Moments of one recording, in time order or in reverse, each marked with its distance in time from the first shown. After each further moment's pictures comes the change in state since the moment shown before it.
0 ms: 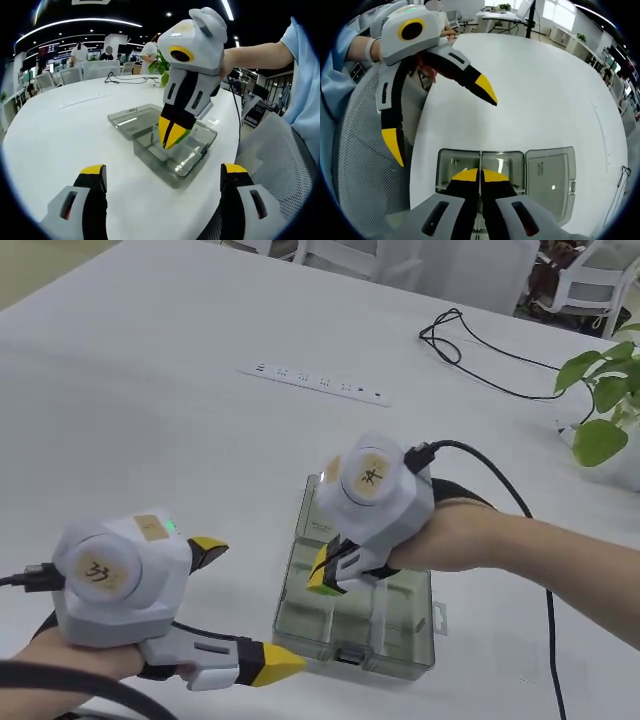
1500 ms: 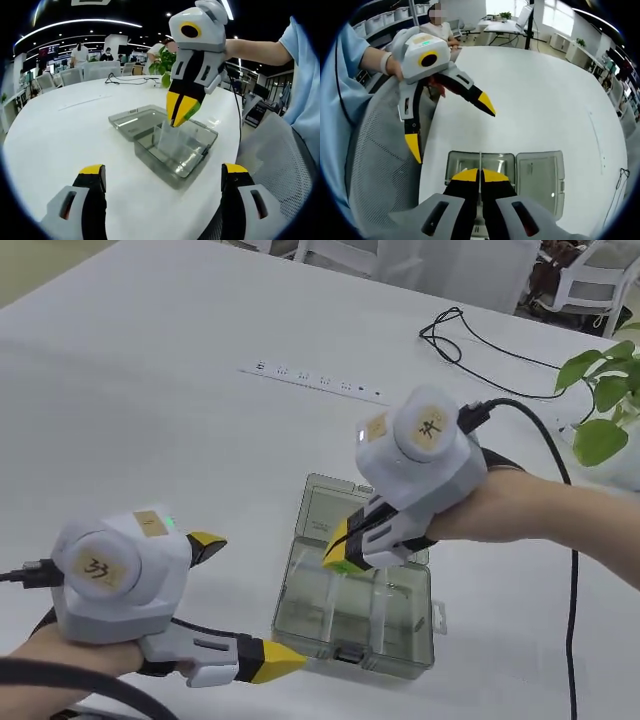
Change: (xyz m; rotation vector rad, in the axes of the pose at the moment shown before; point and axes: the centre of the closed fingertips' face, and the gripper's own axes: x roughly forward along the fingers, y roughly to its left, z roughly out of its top) left arm -0.001 0.000 0.004 0.007 -0.002 0.007; right arm -0.041 0.002 0.013 -0.009 -0.076 0.022
